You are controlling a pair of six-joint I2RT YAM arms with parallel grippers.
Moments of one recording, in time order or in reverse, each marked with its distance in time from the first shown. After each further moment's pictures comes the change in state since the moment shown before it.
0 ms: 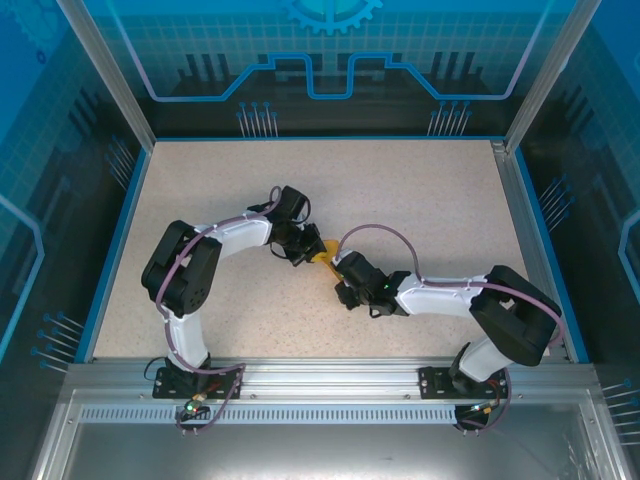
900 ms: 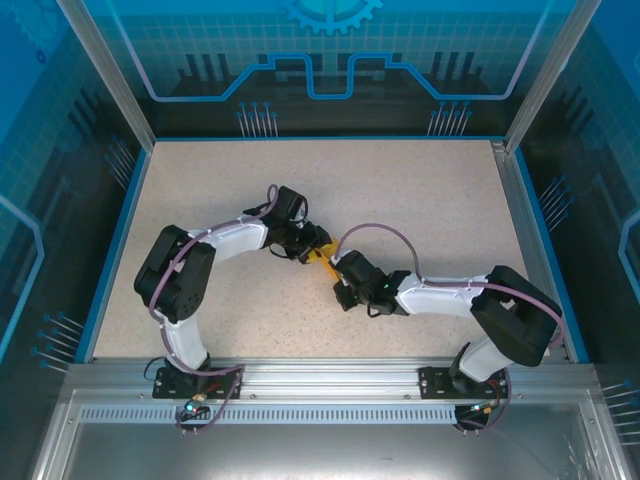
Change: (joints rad) left arm 0.000 -0.048 -0.045 0.088 -0.014 -0.007; right arm 0.000 -0.005 0.003 0.015 -0.048 0.026
